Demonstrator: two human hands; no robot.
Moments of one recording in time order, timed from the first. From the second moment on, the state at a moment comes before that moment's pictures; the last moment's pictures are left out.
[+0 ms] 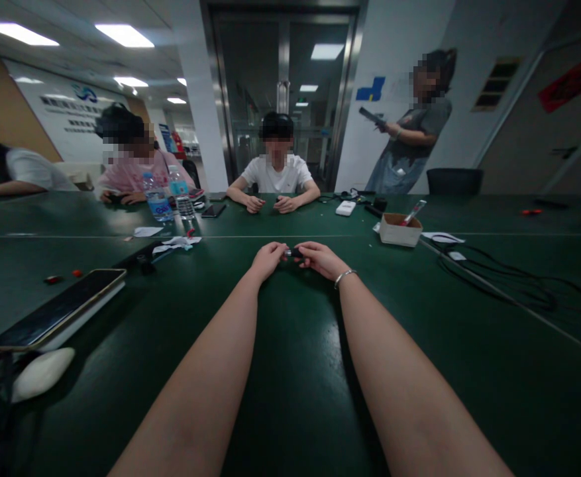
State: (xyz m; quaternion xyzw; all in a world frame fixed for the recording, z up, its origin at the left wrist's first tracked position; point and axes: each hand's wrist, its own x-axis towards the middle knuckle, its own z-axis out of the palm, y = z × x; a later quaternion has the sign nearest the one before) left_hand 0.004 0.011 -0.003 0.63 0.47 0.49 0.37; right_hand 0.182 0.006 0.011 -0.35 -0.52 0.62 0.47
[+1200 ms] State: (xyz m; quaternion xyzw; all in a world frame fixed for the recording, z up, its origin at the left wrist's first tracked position) left_hand 0.005 0.014 -0.007 0.64 0.44 0.50 0.39; right_hand 0.183 0.010 0.007 -0.34 -0.53 0.62 0.47
